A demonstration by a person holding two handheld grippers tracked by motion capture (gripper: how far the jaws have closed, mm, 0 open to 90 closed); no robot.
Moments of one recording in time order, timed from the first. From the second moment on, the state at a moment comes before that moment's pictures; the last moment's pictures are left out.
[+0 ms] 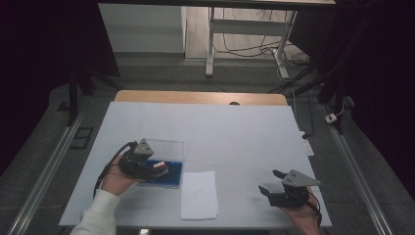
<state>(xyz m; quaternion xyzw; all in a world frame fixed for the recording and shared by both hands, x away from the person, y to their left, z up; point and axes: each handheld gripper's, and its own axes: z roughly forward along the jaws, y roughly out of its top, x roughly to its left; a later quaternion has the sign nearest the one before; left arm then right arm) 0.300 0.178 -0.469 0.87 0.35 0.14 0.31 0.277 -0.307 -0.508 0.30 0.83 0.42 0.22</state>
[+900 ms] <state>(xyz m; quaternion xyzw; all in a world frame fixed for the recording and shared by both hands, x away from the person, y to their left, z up) 0.309 0.172 -0.482 0.90 0.32 0.11 0.29 0.276 -0.305 -0.509 0.30 0.83 0.41 0.22</state>
